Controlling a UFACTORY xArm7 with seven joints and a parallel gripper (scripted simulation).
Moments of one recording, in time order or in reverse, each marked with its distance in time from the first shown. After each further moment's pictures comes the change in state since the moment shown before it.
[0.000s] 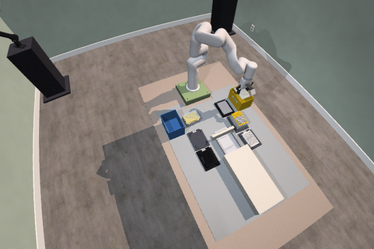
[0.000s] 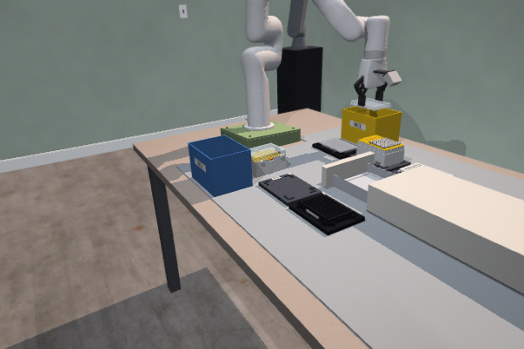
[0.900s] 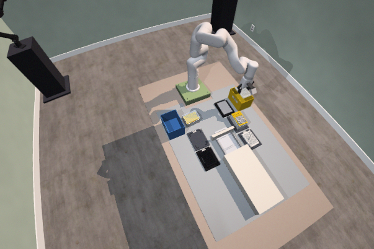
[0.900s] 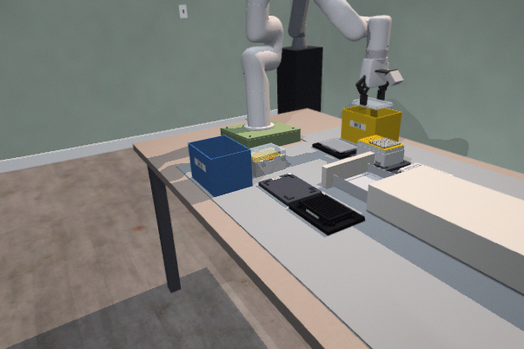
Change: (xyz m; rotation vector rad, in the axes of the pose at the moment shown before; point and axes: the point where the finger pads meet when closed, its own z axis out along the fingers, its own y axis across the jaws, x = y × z) arm -0.004 -0.013 0.000 -0.001 0.000 0.001
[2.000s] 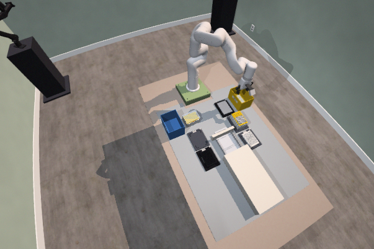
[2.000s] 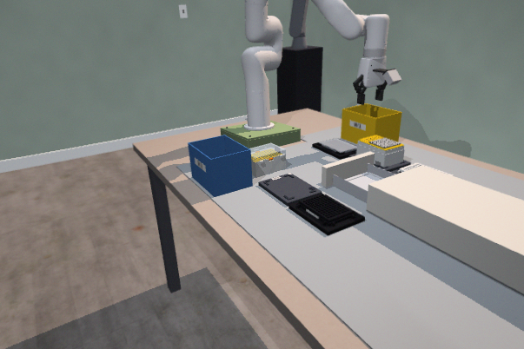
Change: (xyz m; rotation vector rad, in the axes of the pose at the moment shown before) arm 0.009 0.021 -0.006 -0.001 0.001 0.003
